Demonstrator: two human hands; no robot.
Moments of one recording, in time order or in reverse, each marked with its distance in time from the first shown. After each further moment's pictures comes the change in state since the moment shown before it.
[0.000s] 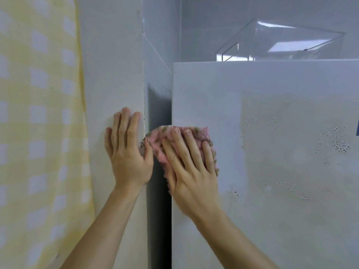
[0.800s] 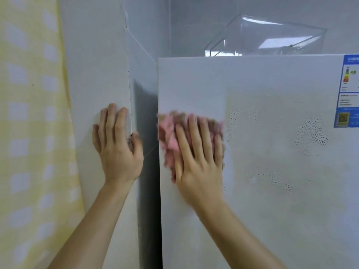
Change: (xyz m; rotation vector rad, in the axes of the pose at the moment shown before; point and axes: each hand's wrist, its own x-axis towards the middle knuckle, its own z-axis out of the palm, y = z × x) left_hand 0.002 0.009 0.000 0.022 0.048 -0.018; right_hand -0.004 0.029 -0.013 -0.008 0.033 0.122
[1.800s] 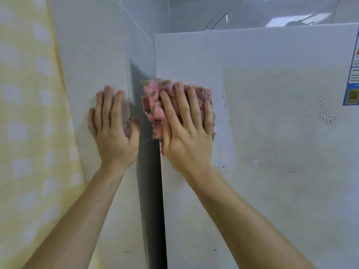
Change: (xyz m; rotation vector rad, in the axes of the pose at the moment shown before) left_hand -0.001 -0.016 0.000 0.019 -0.050 0.055; right_hand 0.031 -0.022 0.012 0.037 0.110 0.058
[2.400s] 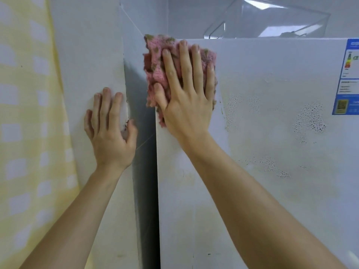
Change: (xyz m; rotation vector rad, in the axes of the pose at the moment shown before) left_hand 0.001 0.002 -0.001 0.000 0.002 -0.008; right_hand 0.079 0.007 0.009 -0.106 0.064 -0.021
